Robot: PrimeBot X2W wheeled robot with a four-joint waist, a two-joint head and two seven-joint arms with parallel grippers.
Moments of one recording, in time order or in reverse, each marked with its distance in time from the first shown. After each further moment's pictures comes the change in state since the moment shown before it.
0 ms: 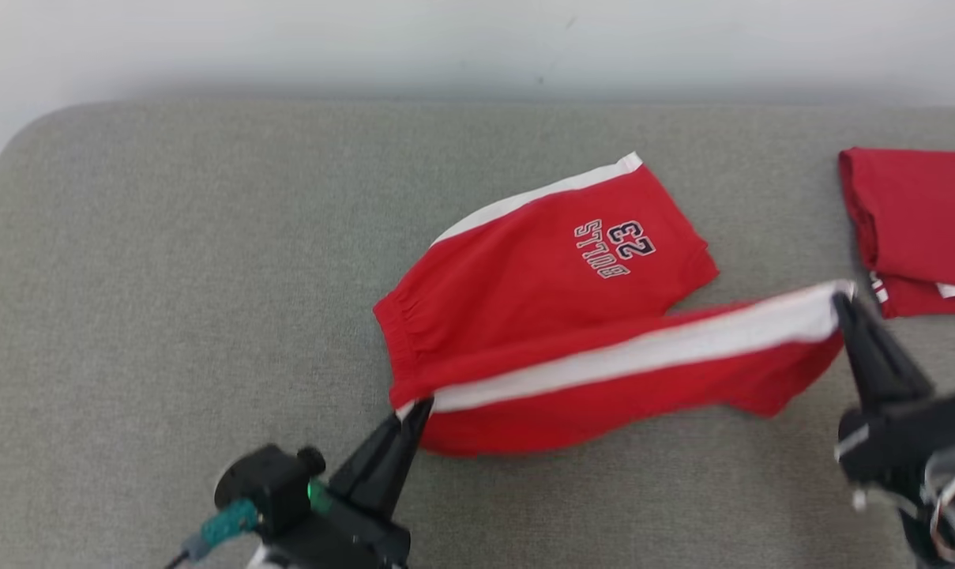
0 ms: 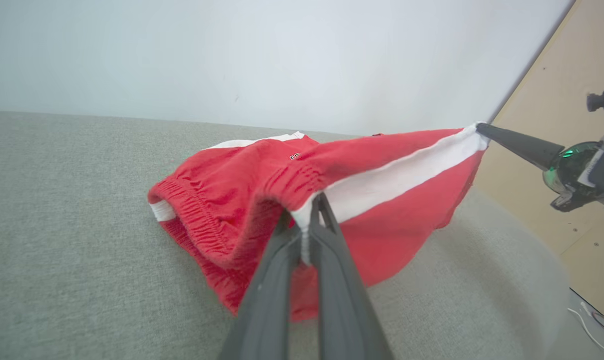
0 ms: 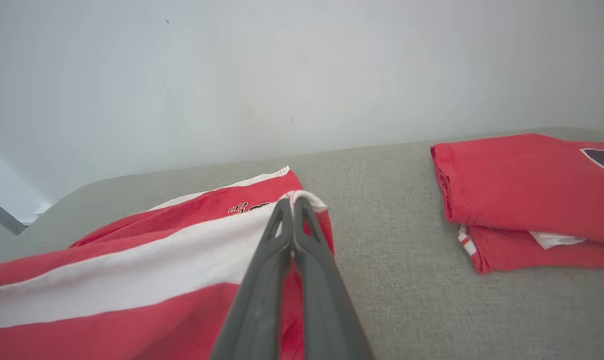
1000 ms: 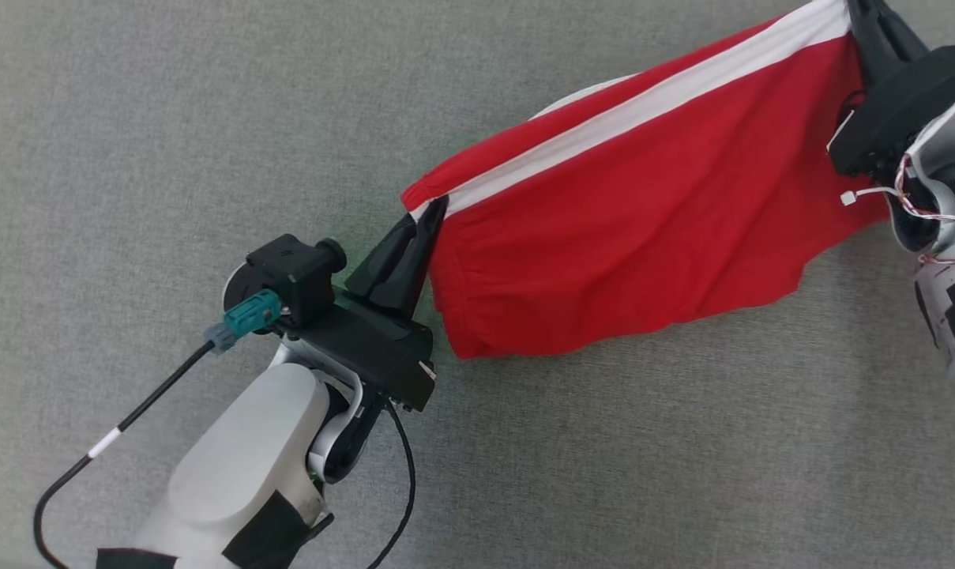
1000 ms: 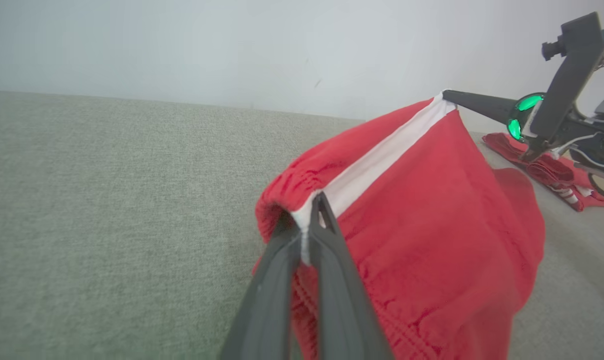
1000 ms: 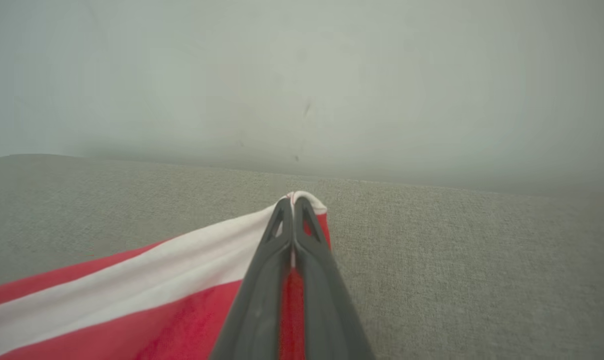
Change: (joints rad) left arm -0.446 -0.117 -0.016 0.299 -0.039 0.000 0.000; right arm -0.889 -0.013 0.264 0.788 -0.076 0.000 -0.082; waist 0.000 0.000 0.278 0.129
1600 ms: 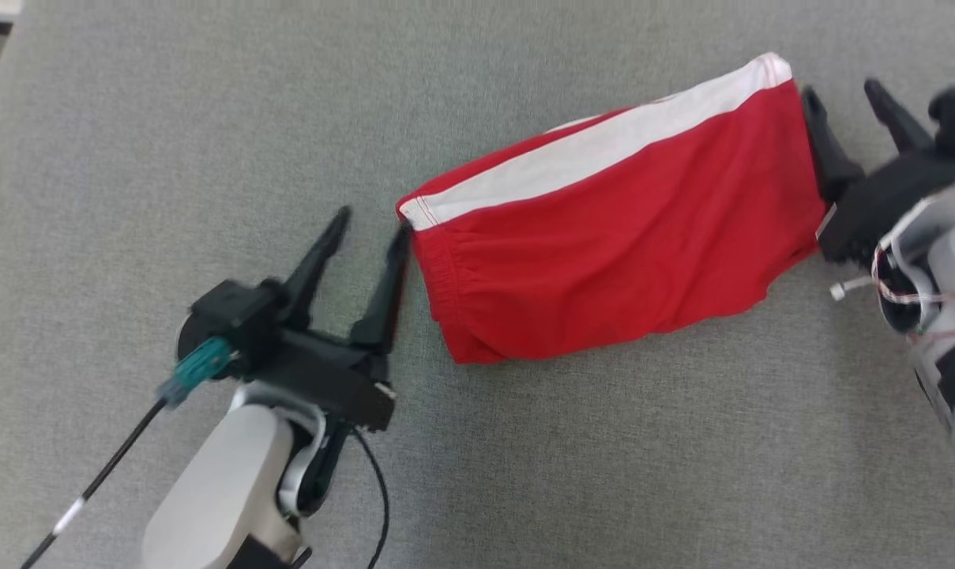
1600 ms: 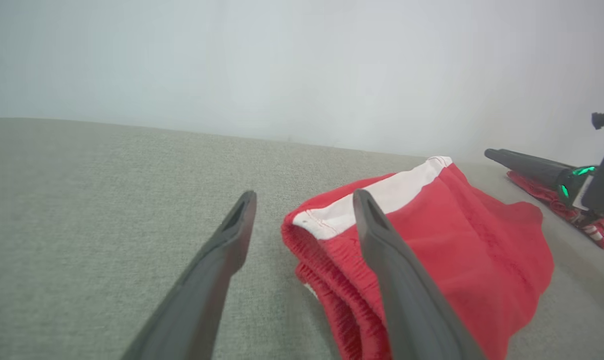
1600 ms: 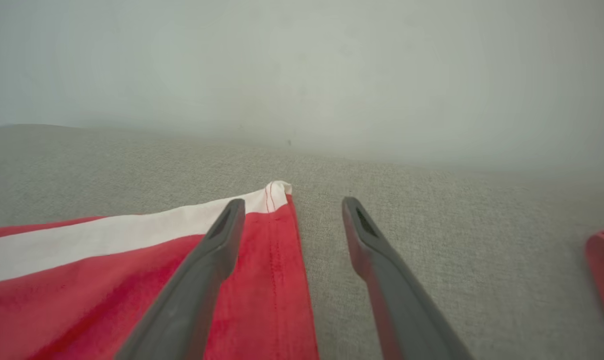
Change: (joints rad) left arm 0.131 -0.031 0.176 -0.039 0.116 0.010 0.000; right arm 0.077 -0.052 0.183 0.081 0.107 0.000 -0.146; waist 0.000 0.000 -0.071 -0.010
